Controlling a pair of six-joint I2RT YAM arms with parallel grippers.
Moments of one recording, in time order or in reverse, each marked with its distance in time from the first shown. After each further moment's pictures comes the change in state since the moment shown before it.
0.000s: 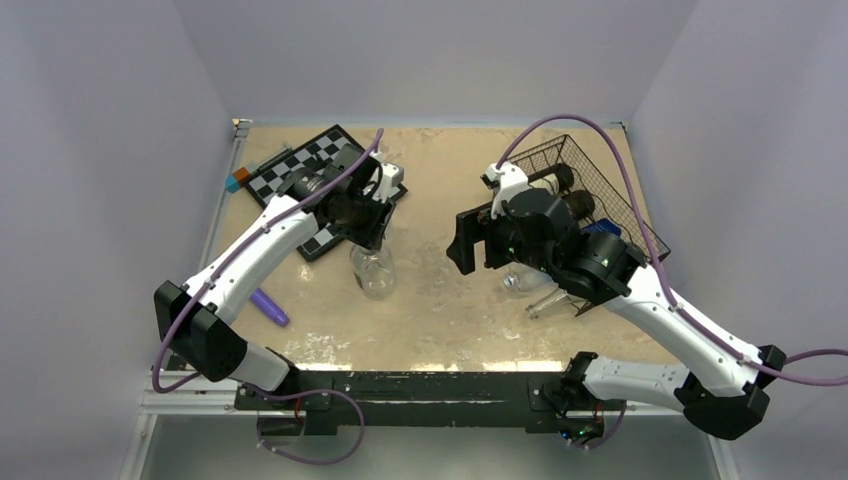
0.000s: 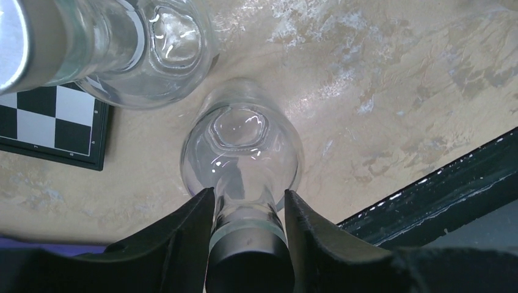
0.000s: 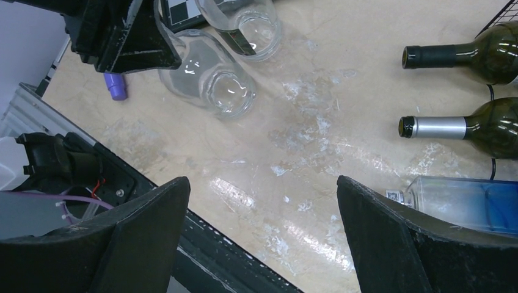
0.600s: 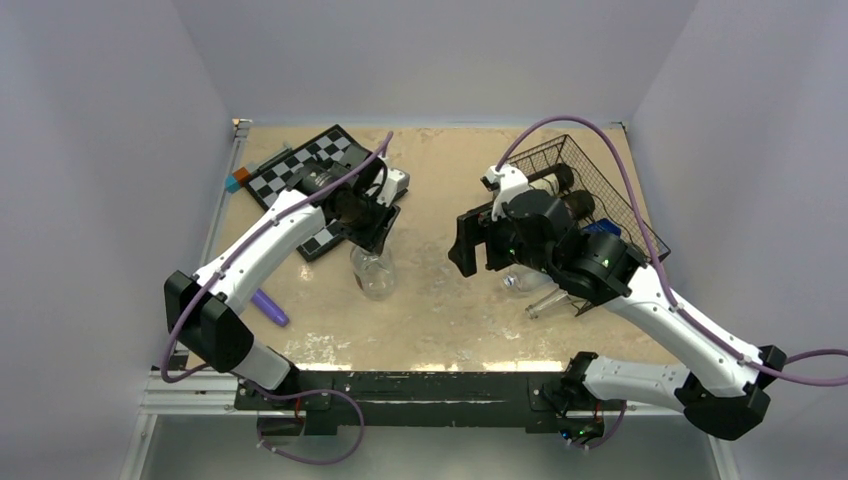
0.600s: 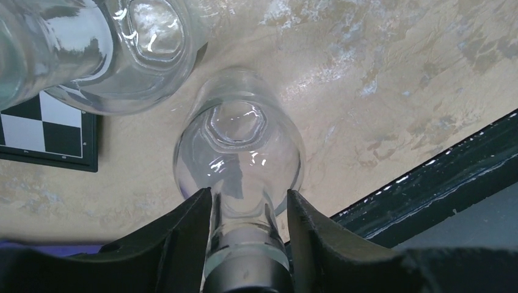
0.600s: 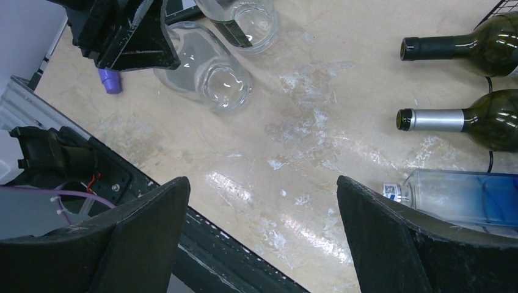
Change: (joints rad) left arm 0.000 0.043 0.028 -0.048 0.039 0.054; right arm 0.000 0.007 -0.001 -0.018 0.000 0.000
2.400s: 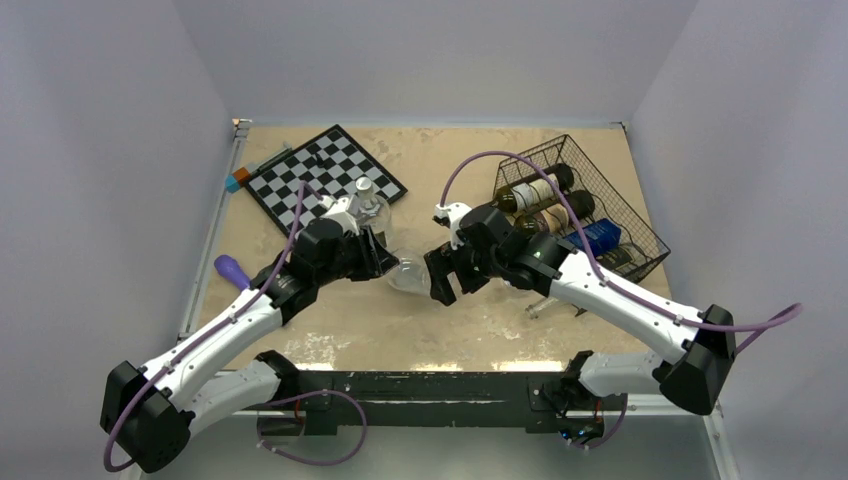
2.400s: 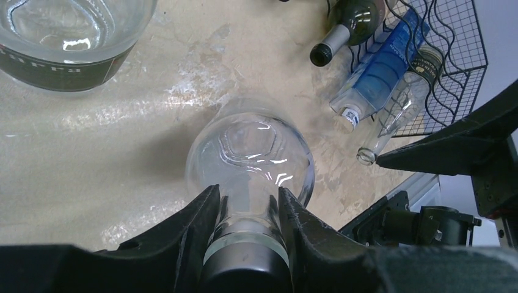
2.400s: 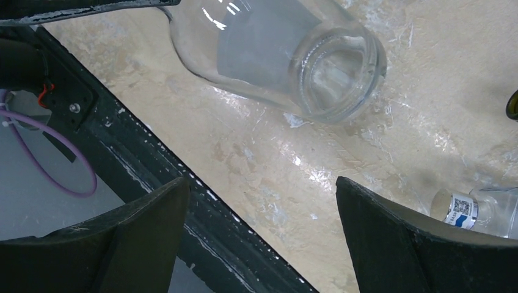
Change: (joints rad) left arm -0.039 -0.544 -0.779 0.837 0.028 -0.693; right arm -0.001 0.162 -0.193 0.103 -0.241 -0.106
